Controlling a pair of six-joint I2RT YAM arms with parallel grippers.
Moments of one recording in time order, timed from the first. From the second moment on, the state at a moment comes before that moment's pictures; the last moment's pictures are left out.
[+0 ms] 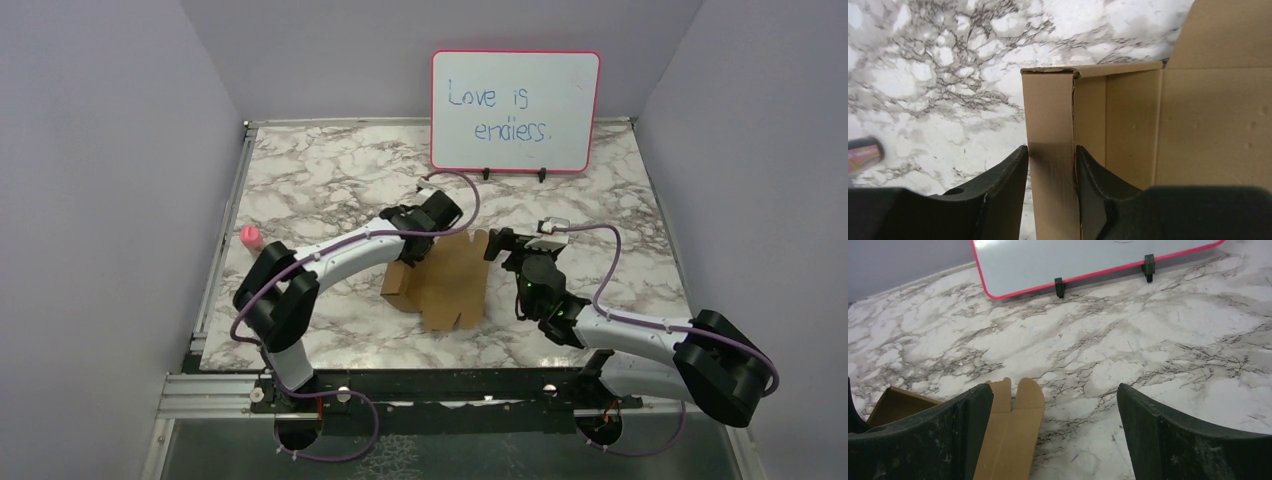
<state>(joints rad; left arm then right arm) -0.85 1.76 1.32 -0.73 -0.60 -0.36 0.84 1.17 0.34 0.68 0.84 0.38</state>
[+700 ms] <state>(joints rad) -0.45 1.51 0.76 -0.14 0.05 -0.57 0.84 1.05 0.43 0.54 0.64 0.34</state>
